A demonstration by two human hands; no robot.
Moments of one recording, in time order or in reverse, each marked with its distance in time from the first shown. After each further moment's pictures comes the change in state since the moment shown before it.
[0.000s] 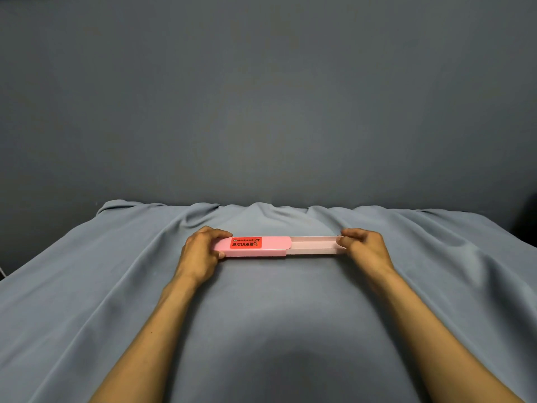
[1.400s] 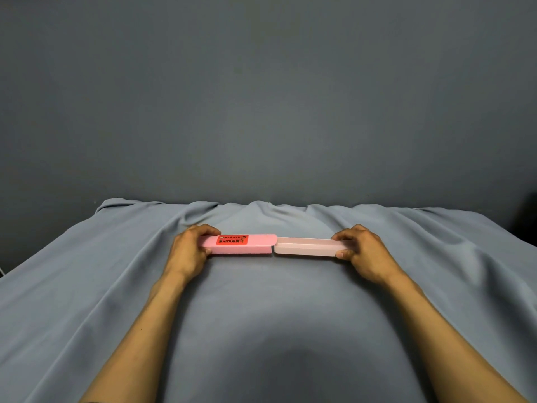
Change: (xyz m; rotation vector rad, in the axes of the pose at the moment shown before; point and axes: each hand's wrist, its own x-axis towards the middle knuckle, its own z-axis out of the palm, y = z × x) left_hand 0.000 -0.012 -0.013 -0.023 0.053 -0.005; right_hand 0.005 0.000 -0.019 -0.634 -0.211 -0.370
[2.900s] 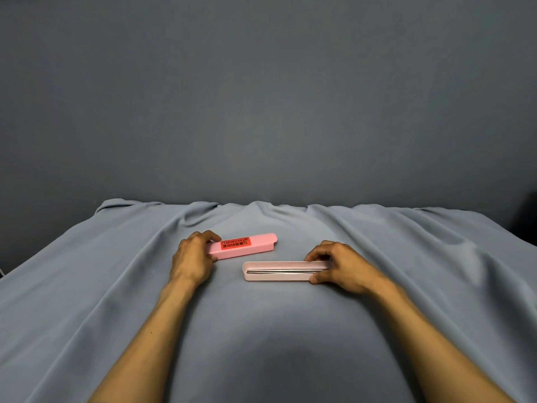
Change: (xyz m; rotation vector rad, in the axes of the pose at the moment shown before) left_hand -0.001 -0.006 0.020 0.185 -0.043 -0.112; right_hand -0.005 -0.020 0.025 0.016 -0.286 -0.189
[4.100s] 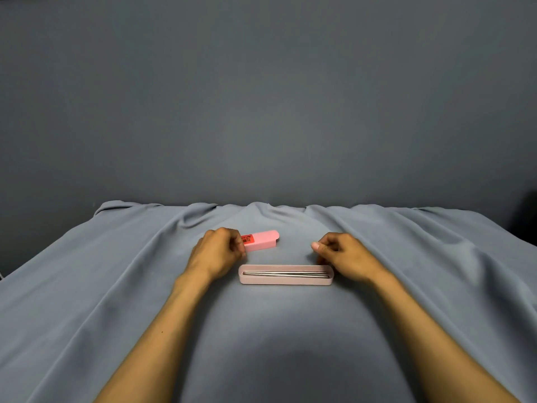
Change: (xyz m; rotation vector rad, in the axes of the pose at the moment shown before) left_hand -0.011 0.059 -0.017 -0.028 -0.165 0.093; right_hand 0.007 0.000 -0.005 0.286 0.177 0.176
